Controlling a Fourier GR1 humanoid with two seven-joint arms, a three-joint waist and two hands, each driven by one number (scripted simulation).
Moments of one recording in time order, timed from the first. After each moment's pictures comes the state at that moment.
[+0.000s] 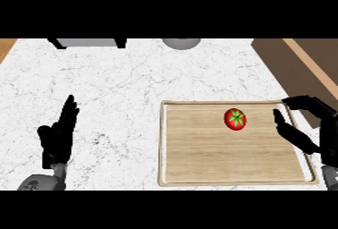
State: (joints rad) left arm -0.07 0.32 -0.16 -1.36 0.17 0.37 -0.02; right arm -0.05 -0.62 0.23 -1.63 -0.02 -0.56 0.01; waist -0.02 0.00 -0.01
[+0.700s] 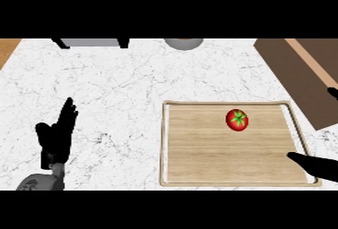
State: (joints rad) left arm -0.08 0.31 -0.12 -1.31 0.19 0.33 -0.01; right arm 0.05 -0.92 0.25 -2.06 0.31 -0.44 0.69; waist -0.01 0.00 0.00
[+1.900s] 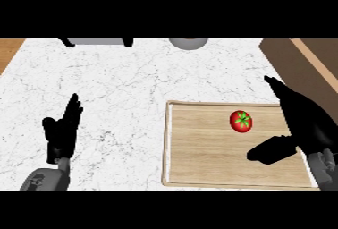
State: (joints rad) left arm -0.11 0.27 -0.10 -1.29 0.16 0.31 0.01; right arm -0.44 -0.72 0.48 -1.94 0.23 0.02 1.19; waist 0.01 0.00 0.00
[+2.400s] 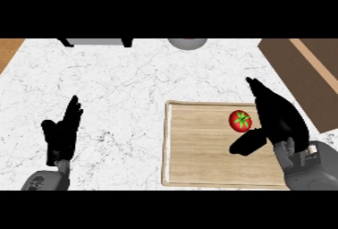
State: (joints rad) left arm -0.10 0.26 -0.09 -1.30 0.15 0.30 0.00; right arm -0.49 -0.57 0.54 -1.80 0.34 0.05 1.21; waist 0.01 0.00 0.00
